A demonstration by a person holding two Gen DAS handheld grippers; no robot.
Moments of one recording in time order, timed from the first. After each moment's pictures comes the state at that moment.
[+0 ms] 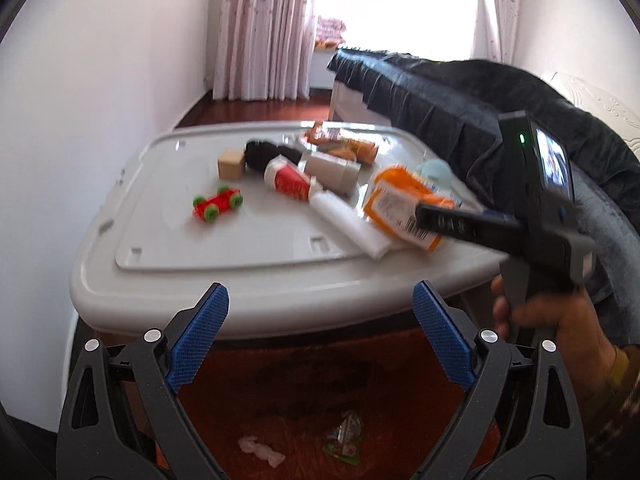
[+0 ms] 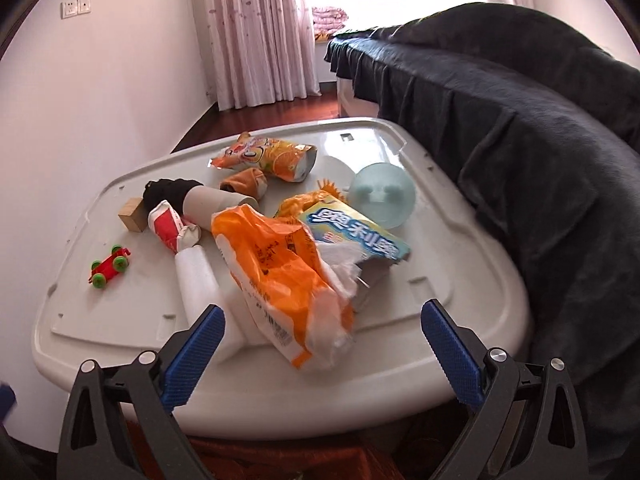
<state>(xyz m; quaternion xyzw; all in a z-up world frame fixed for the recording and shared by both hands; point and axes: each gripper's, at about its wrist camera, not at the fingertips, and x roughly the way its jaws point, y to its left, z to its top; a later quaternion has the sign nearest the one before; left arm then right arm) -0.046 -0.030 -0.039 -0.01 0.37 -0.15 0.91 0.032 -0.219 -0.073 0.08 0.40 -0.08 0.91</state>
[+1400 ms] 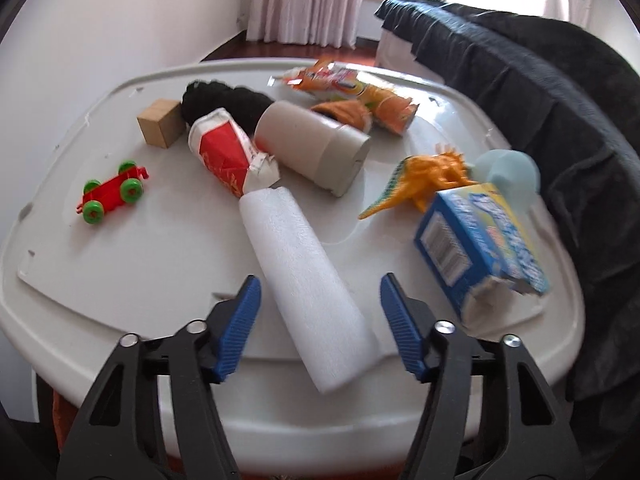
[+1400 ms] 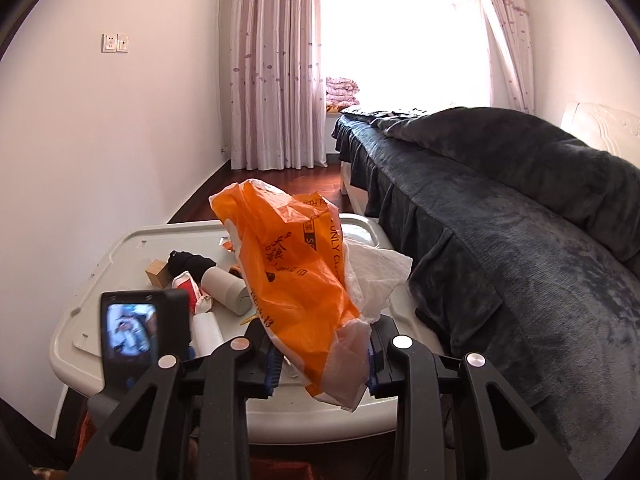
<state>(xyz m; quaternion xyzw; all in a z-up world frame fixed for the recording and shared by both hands) 0.100 -0.138 -0.116 -0.03 0.47 -0.05 0.88 -0.032 -0.243 0.024 0.03 0.29 -0.07 0.95</state>
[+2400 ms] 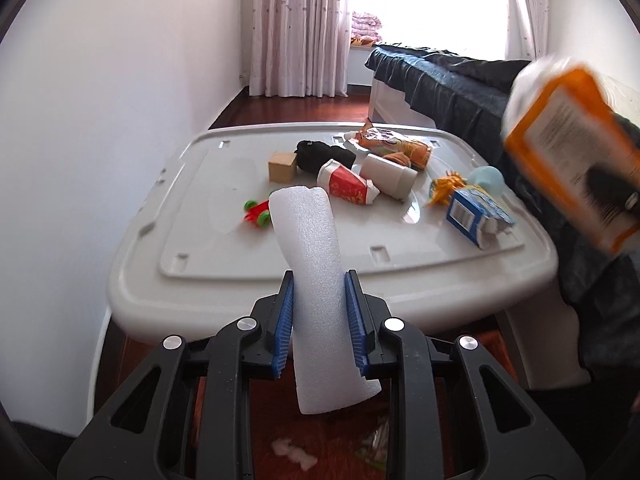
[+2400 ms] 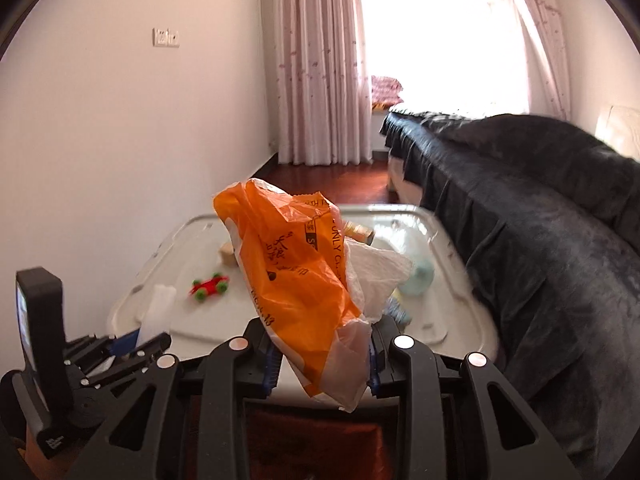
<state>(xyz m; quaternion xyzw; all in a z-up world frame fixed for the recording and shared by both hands) -0.039 -0.004 -0.029 0.01 0.37 -0.09 0.92 -0.088 -0.169 0.028 0.04 0.32 0.01 0.95</state>
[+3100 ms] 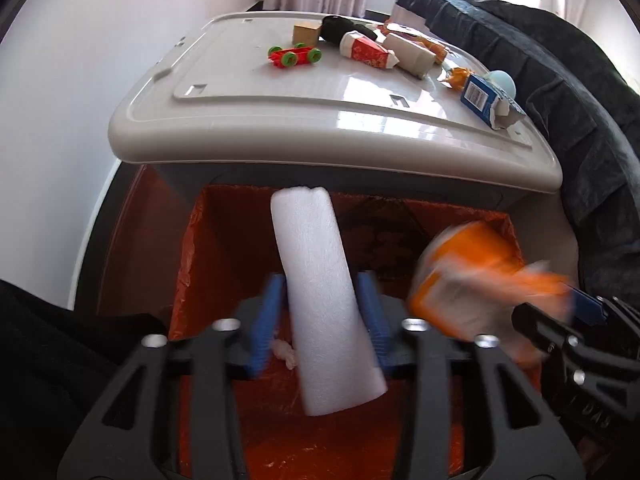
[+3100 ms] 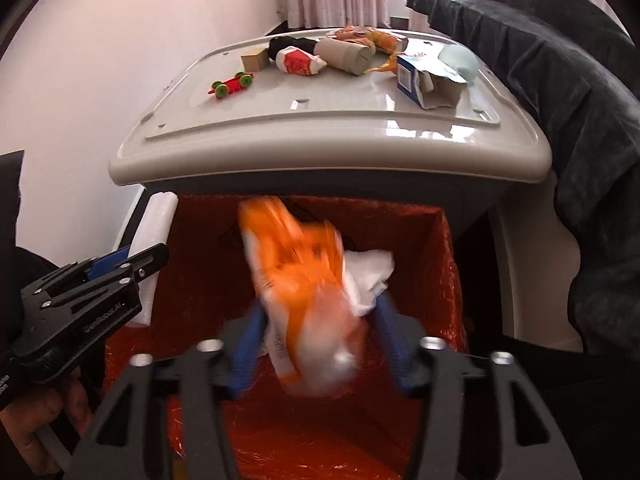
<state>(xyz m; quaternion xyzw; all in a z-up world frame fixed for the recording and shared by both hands) -0.099 0.019 -0.101 -0.03 0.51 -0.06 0.86 -0.147 -0.129 -0.086 0.04 0.51 0.02 0.86</state>
